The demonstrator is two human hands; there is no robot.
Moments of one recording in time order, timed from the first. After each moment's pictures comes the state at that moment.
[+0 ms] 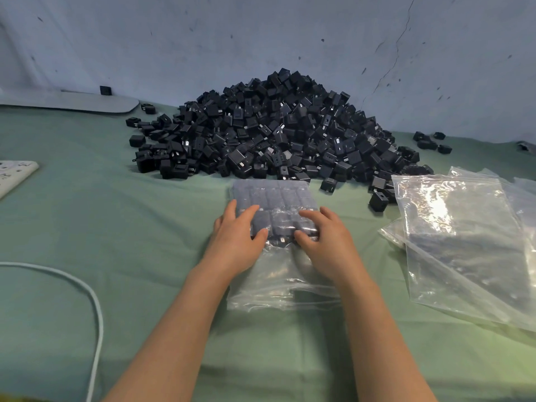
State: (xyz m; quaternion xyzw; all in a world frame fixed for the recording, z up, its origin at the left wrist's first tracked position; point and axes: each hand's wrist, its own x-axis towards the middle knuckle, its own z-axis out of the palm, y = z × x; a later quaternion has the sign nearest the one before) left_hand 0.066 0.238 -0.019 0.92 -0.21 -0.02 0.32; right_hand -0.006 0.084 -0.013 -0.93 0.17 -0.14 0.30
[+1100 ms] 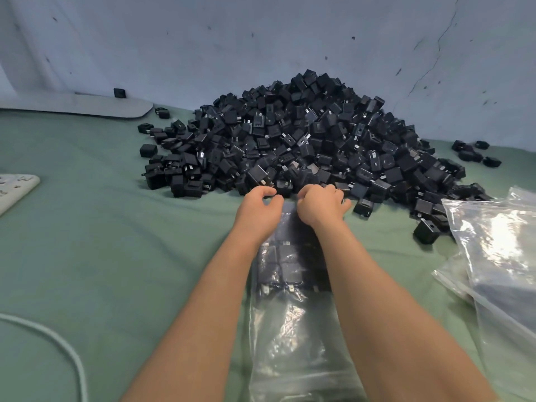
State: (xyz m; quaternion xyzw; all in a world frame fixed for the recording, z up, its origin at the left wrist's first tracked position) left_hand 0.159 0.203 0.007 0.79 -0.10 -0.04 0.60; right_hand 0.176 0.073 -0.001 -0.94 0.30 -0.05 0.14
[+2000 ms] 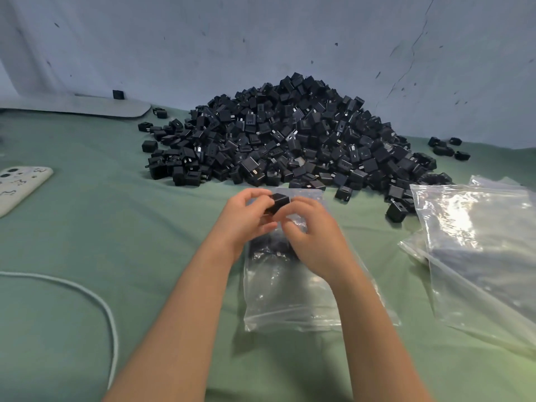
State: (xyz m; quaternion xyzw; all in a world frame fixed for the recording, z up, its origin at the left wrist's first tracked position) left_hand 0.096 0.237 0.019 0.63 -0.09 -0.18 0.75; right_hand 0.023 0.125 0.016 -0.90 0.04 -0.18 0.39
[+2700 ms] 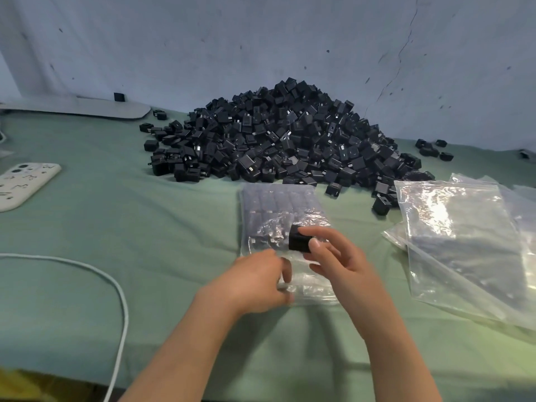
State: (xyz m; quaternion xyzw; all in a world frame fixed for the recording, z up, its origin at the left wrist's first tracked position) left_hand 0.010 0.259 0.005 0.89 -0.39 -0.14 0.16; right_hand -0.079 0.132 0.016 -0.75 0.08 -0.18 0.63
